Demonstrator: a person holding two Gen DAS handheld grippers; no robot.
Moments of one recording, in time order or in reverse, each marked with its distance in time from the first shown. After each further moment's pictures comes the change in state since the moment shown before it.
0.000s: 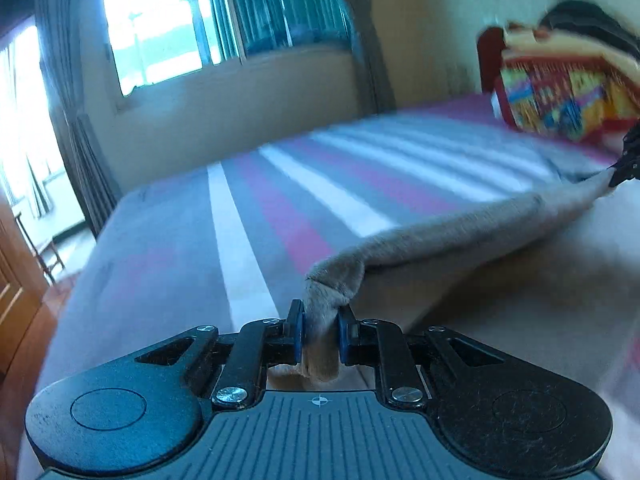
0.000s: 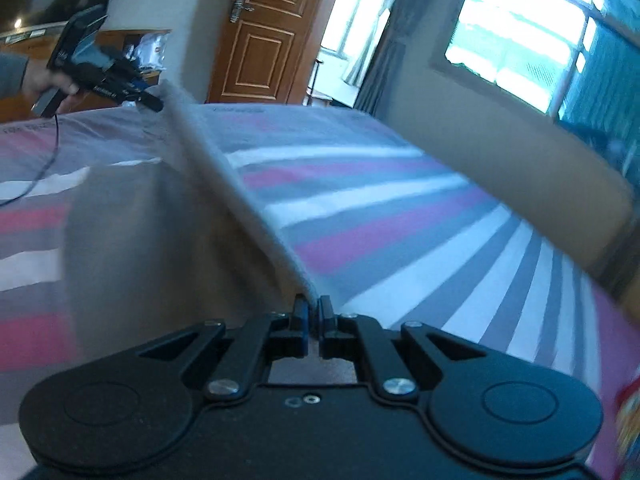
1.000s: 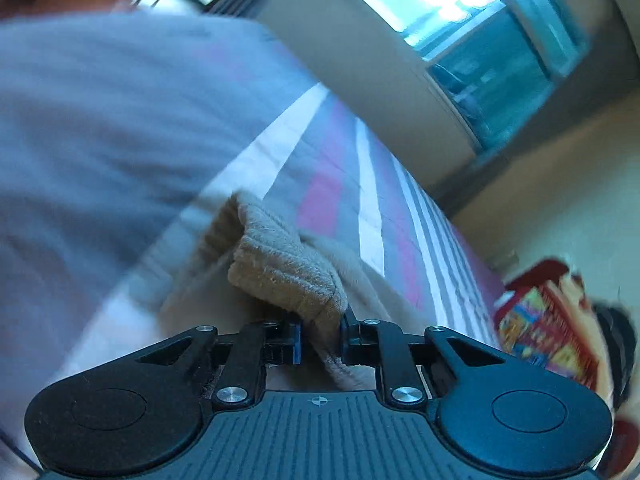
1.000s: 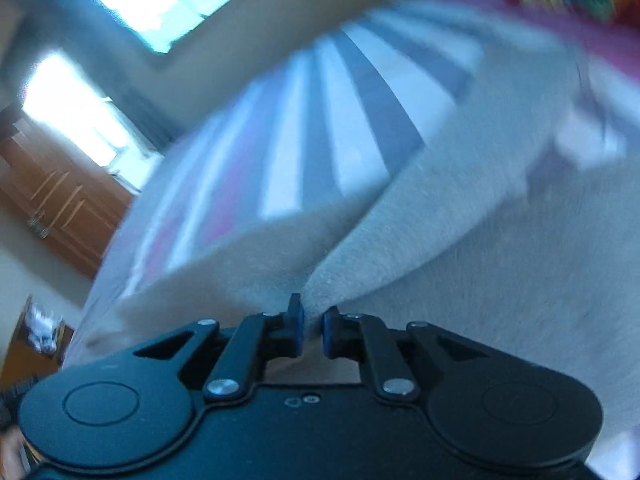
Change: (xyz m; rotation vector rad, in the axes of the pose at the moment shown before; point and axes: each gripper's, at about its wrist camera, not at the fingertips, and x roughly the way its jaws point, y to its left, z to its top) left arm -0.058 0.016 -0.082 -1.022 -0.001 -0.150; right arm -0.026 -0.044 -0.112 1.117 -0.032 -0.108
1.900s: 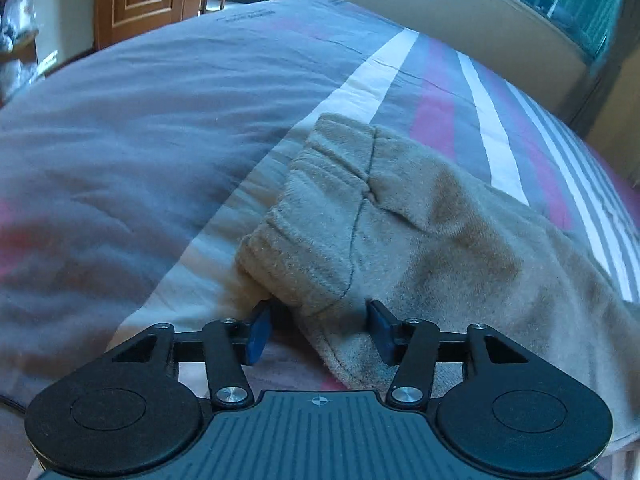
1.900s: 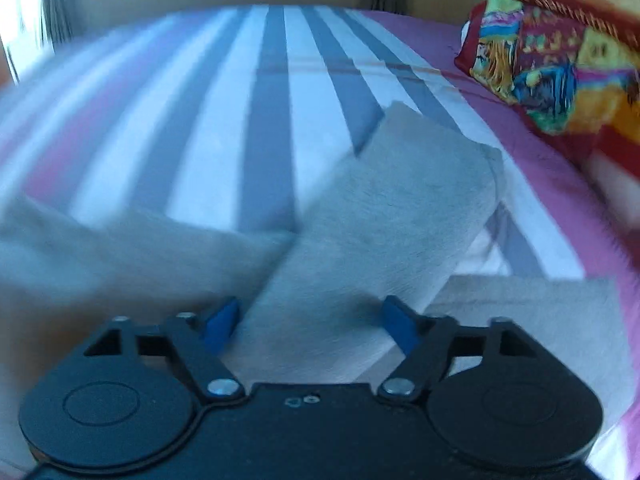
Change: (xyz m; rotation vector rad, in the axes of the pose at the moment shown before) left arm 0.028 -0.024 -0.042 0.165 0.105 0.491; right arm 0.064 -0.005 0.035 -0.332 0.139 -0.573
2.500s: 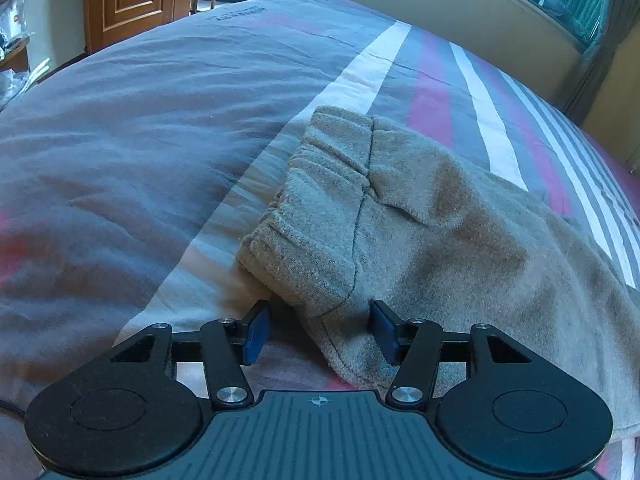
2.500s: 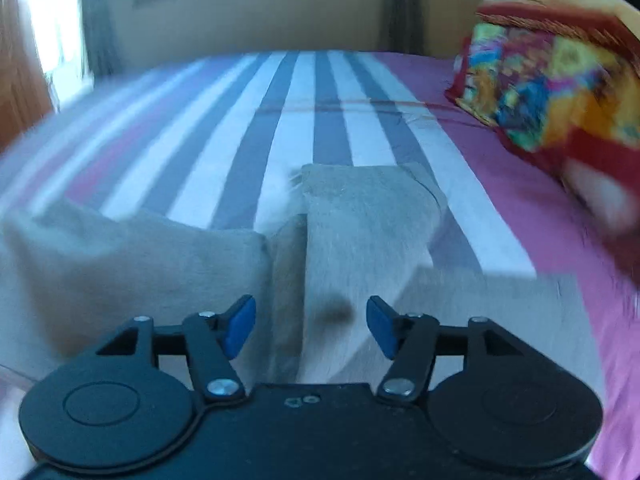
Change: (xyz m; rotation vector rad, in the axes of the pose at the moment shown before) left arm 0.013 -0.005 0.002 0.045 0.009 0.008; right arm -0.046 -0.084 -0.036 -0.035 -0.147 0.116
